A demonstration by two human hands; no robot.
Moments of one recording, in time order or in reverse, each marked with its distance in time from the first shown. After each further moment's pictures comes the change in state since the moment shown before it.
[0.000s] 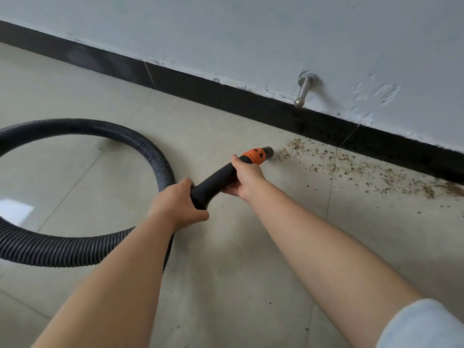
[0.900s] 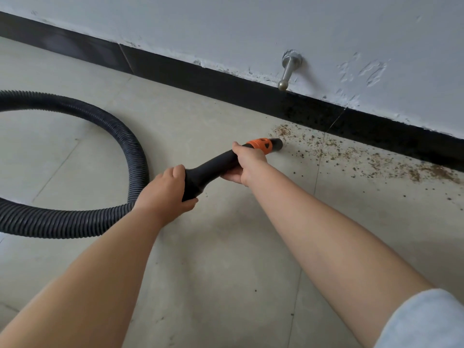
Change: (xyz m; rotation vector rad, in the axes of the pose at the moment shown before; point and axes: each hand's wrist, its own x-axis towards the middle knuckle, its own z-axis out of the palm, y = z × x) left_hand -0.001 0.017 0.014 0.274 0.111 0.202; right_hand -0.003 -0.017 -0.030 0.020 0.102 0.042
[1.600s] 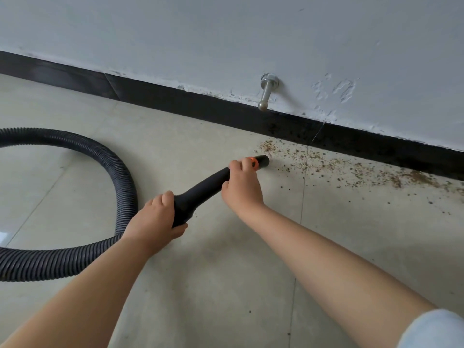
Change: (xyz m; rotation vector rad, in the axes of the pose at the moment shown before) left_hand 0.002 -0.001 0.006 0.022 -0.010 0.037; right_hand 0.001 0.024 -0.028 -1.136 0.209 -0.910
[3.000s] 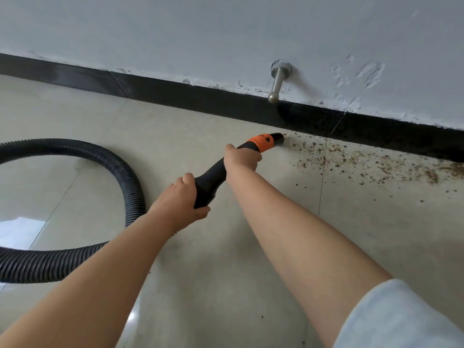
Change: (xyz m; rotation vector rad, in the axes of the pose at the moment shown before) left_hand 0.040 0.037 -0.029 -0.009 -0.184 -0.081; right_hand 0.068 -0.034 -0.005 1.043 0.023 0.882
